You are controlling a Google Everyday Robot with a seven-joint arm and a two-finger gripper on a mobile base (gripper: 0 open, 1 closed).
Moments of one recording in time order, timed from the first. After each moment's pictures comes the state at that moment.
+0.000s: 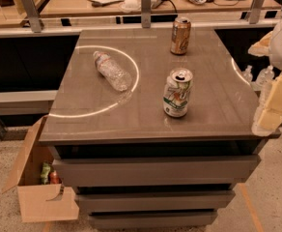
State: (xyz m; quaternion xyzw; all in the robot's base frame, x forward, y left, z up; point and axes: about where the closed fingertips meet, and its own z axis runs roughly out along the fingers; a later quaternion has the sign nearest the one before) arm 0.438 -0.217 0.977 -0.60 0.78 -0.03 0.16
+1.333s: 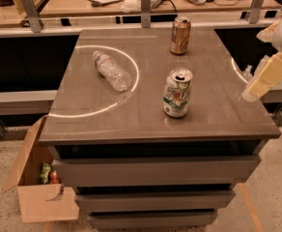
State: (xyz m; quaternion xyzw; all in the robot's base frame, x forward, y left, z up) arm 0.532 -0.257 0.965 -0.53 0.81 0.00 0.26
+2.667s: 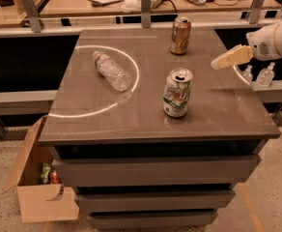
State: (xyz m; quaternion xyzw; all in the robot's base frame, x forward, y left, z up) arm 0.709 -0.283 0.910 -0.33 0.81 0.10 0.46
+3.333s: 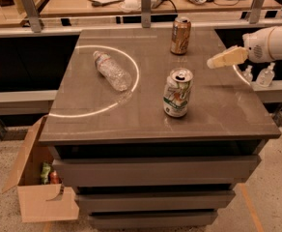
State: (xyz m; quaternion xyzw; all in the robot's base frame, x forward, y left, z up) arm 0.725 -0.279 0.901 -0.31 0.81 0.12 0.49
